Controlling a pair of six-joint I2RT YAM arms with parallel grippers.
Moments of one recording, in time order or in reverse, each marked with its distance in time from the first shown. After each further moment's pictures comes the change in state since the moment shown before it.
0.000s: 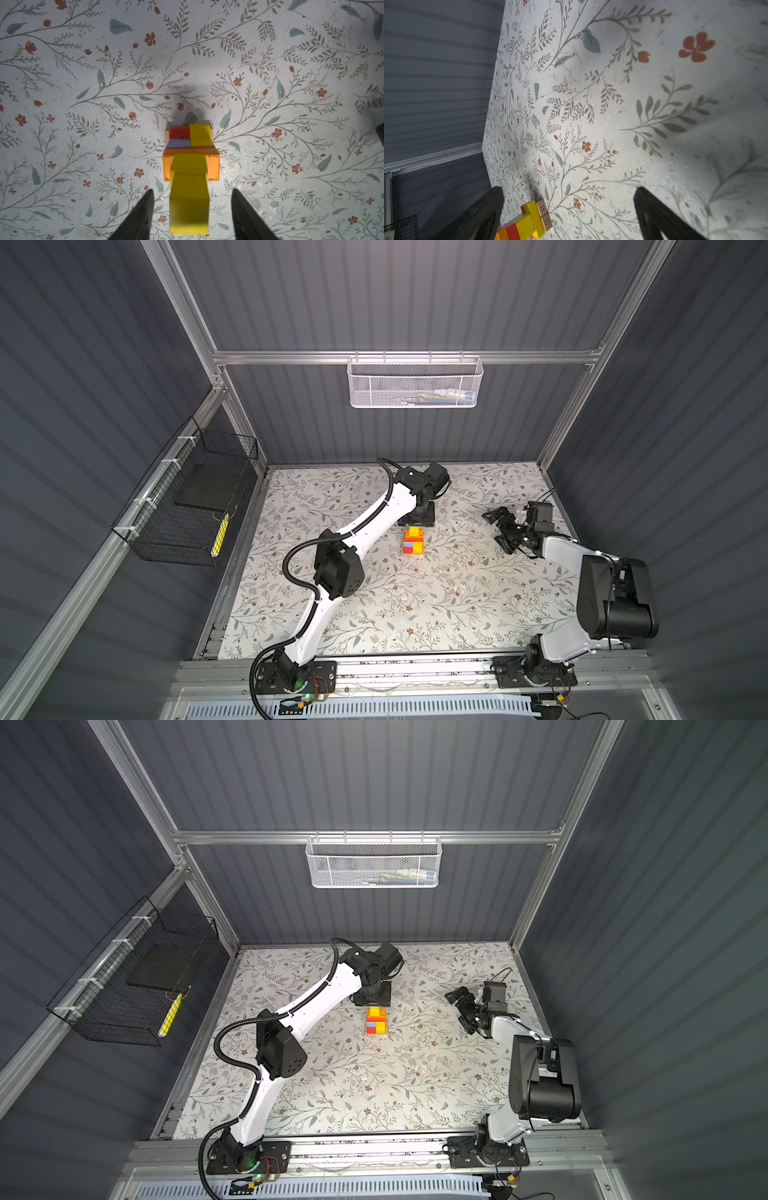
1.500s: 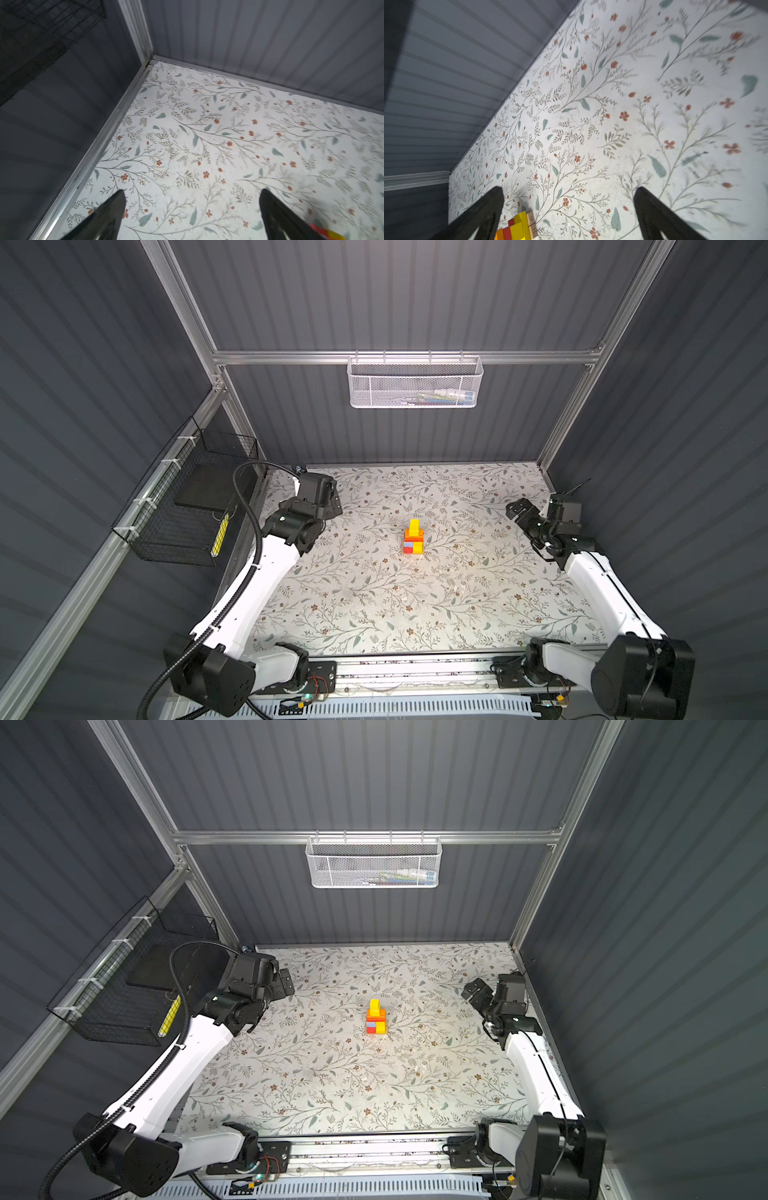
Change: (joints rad) left arm 0.463 -1.040 -1.187 0.731 -0.387 0.256; right arm 0.000 -0.456 0.070 -0.347 0.362 -0.212
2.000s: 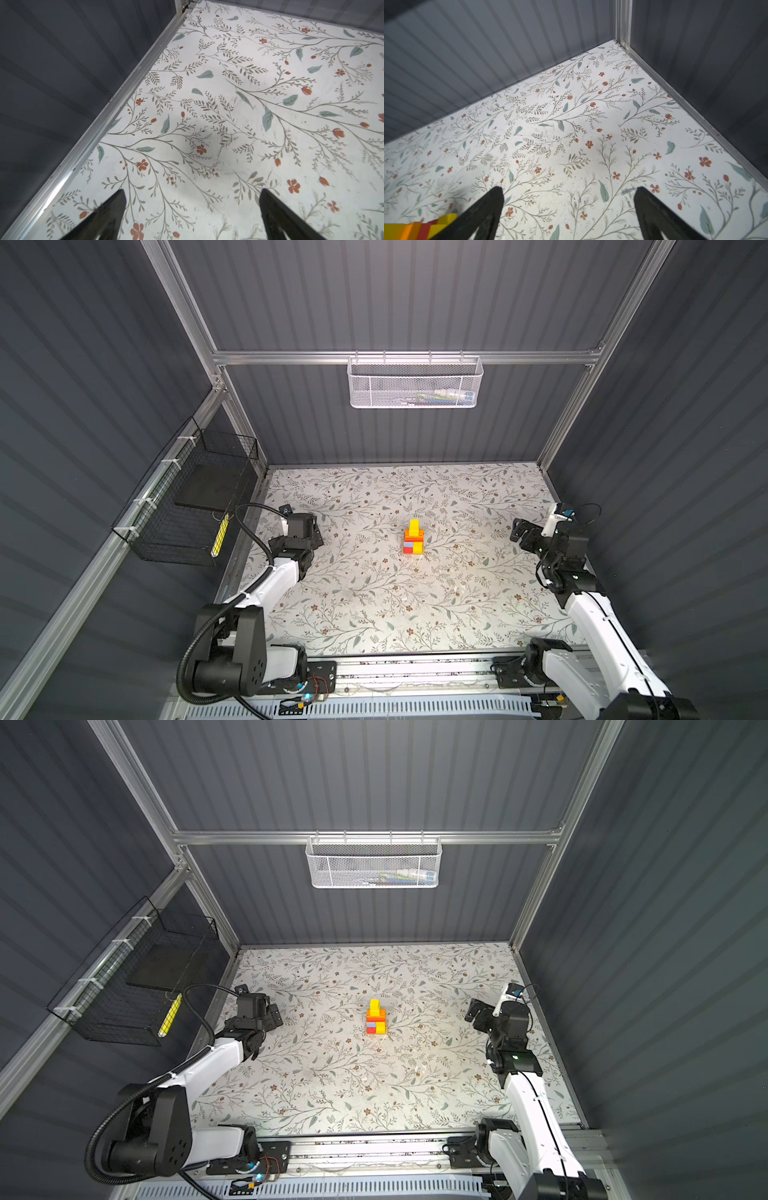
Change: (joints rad) left arm 0.237 0.084 -0.555 0.631 0.089 0.118; right arm 0.000 -0.227 -0.329 0.271 0.103 -0.409
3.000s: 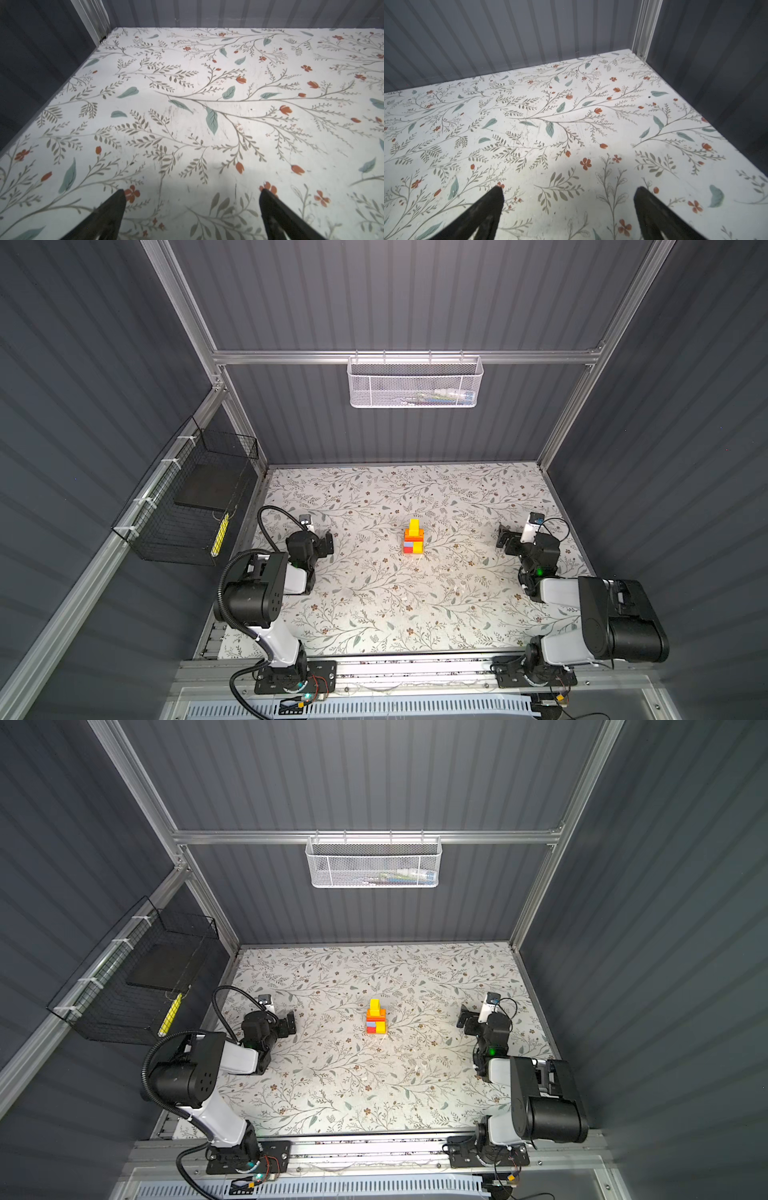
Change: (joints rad) left arm 0.047 0.362 -0.201 0.862 0.333 0.282; right arm 0.003 0.557 -0.216 0.924 -0.027 -0.173
